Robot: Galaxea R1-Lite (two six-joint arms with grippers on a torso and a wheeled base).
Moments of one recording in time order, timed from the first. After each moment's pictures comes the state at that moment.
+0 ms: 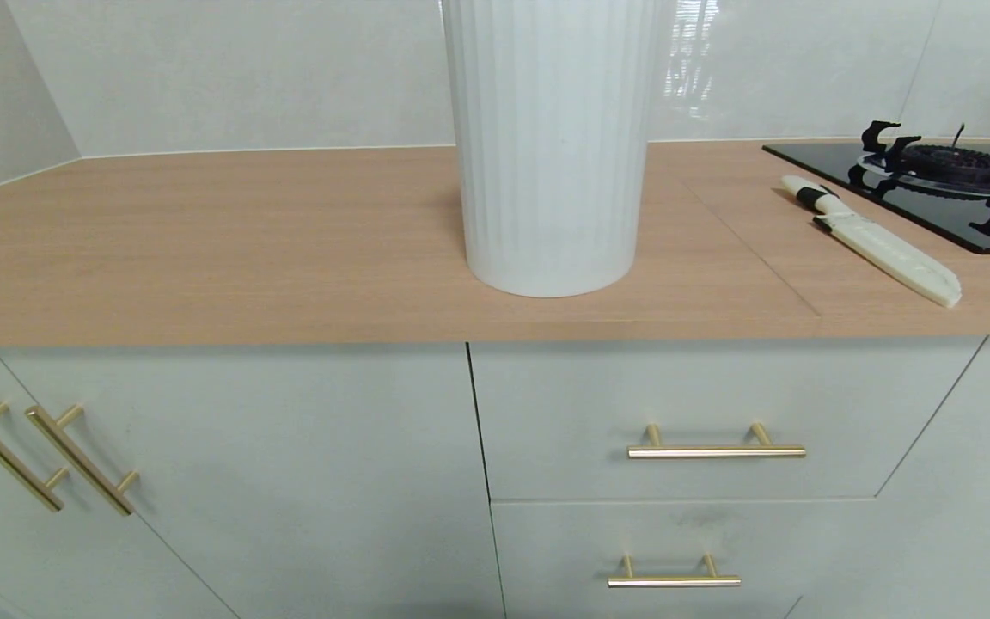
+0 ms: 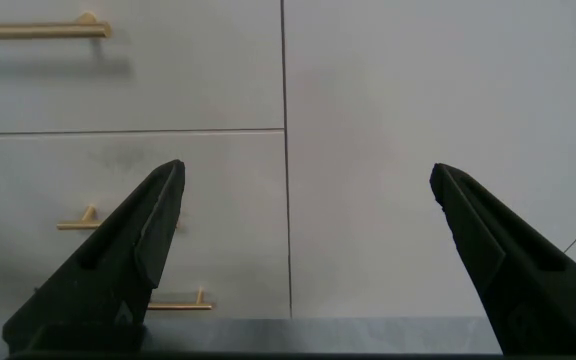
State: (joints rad) left arm 0.00 0.00 0.00 0.00 0.04 0.00; right arm 0.00 0.00 0.00 0.00 -0.01 0.00
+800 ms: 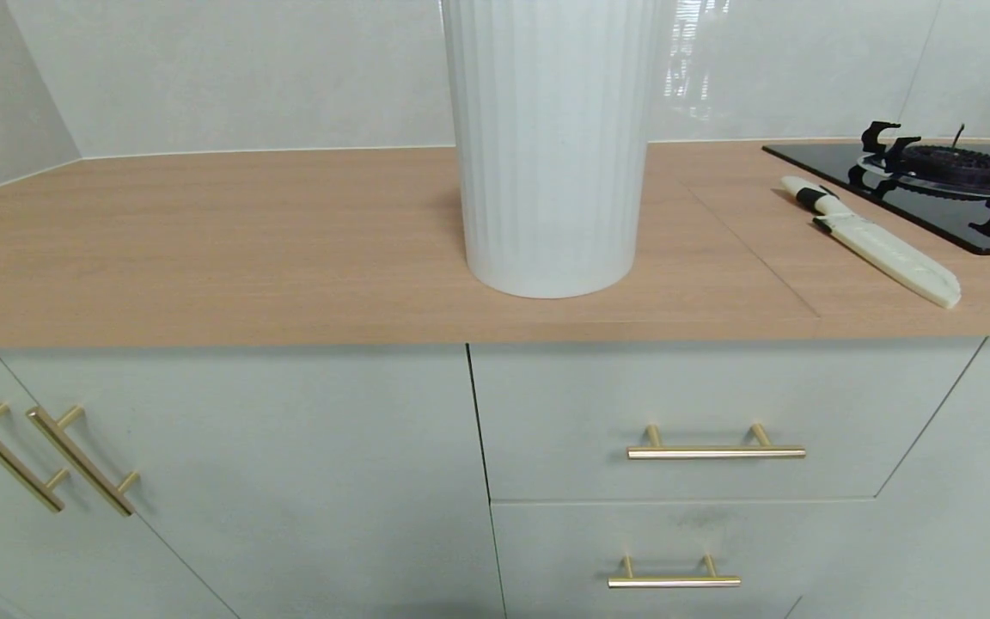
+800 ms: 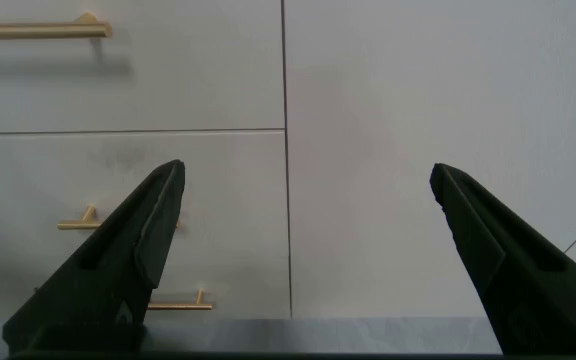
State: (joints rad) left arm 0.00 0.00 0.00 0.00 0.04 0.00; right arm 0.00 0.00 0.00 0.00 -0.01 0.00
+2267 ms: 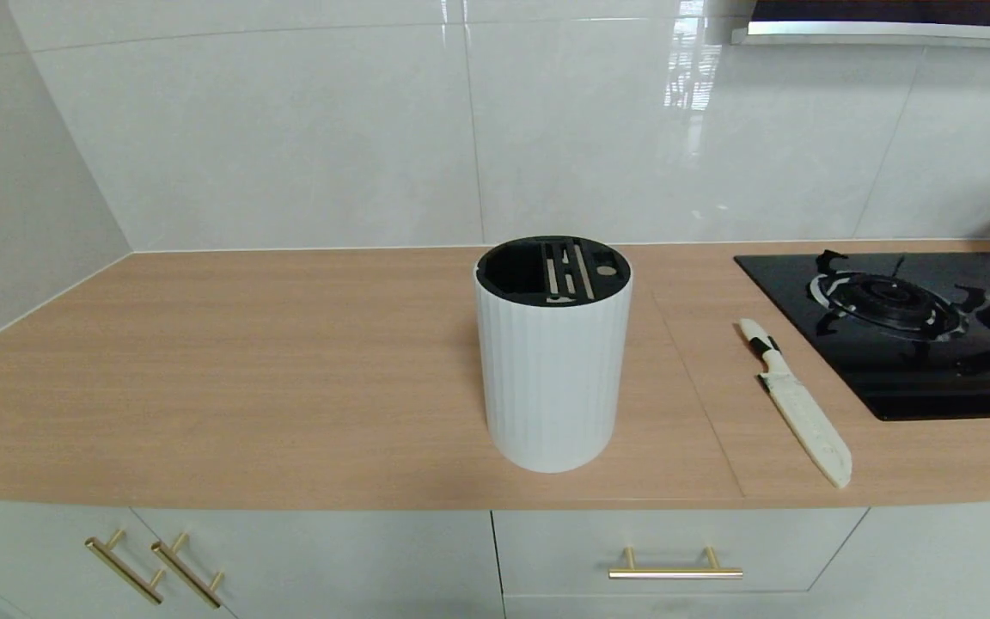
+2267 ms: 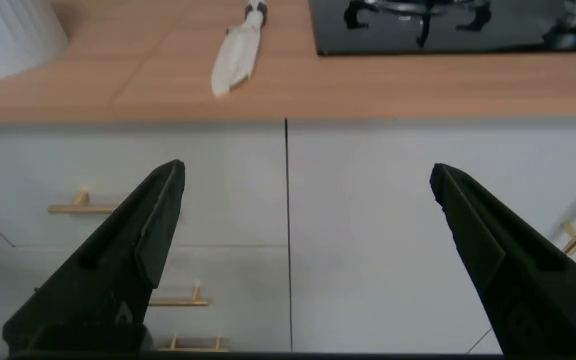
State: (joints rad) left arm 0.00 0.00 0.00 0.00 0.04 0.00; right arm 0.00 0.00 0.00 0.00 -0.01 0.00
